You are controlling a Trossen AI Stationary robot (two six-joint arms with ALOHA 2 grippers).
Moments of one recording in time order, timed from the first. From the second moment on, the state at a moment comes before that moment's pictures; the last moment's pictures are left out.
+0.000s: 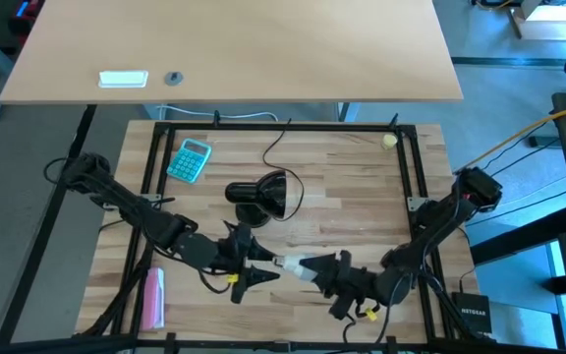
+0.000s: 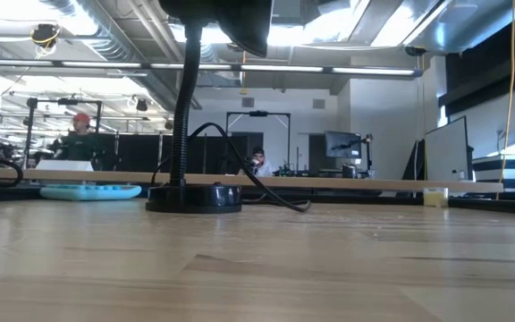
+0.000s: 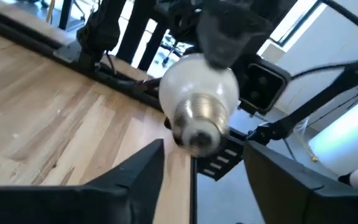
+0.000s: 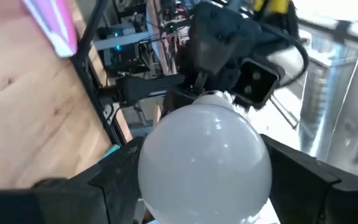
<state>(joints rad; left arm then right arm) -0.55 1.47 1.20 0.06 -0.45 -0.62 0.76 1.62 1.05 0.65 0.98 -1.38</state>
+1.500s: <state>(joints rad) -0.09 1.35 1.54 -1.00 -0.23 0.05 0.30 1.17 1.05 -0.32 0.71 -0.35</state>
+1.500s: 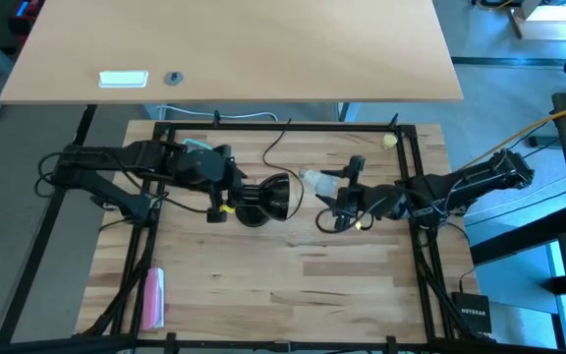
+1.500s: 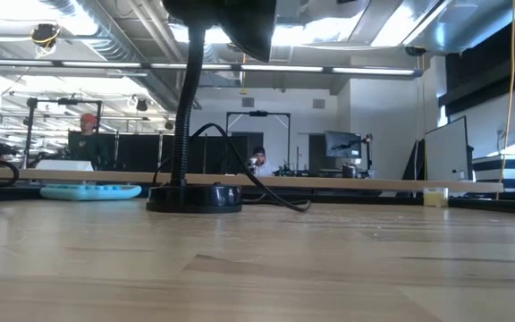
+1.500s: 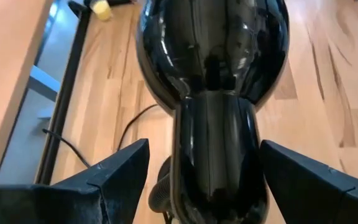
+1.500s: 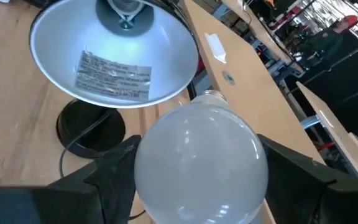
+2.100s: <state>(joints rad) -0.09 1.34 1.59 -0.95 -0.27 0.03 0.31 1.17 1.05 -0.32 0.72 -0.36</state>
